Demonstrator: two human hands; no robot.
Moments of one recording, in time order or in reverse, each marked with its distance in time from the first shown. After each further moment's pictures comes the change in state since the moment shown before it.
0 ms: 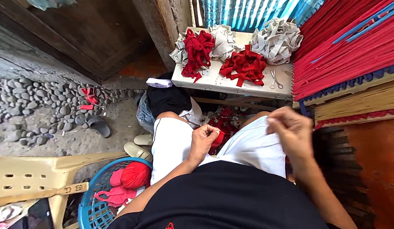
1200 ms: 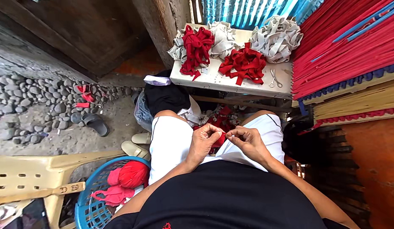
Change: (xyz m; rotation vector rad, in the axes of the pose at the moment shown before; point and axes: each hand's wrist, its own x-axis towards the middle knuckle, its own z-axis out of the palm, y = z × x) left_hand -0.006 0.004 -0.001 -0.036 -0.129 0.067; right_hand -0.015 0.024 0.078 0.101 -0.301 0.215
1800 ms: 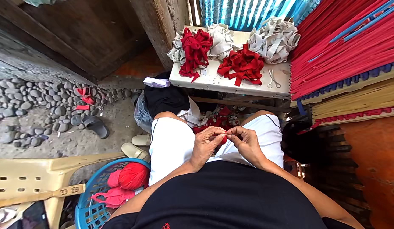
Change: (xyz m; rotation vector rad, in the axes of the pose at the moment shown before) left_hand -0.001 -0.011 0.007 0.085 -0.057 0.257; right_hand -0.001 0.009 0.016 0.091 0.156 0.047
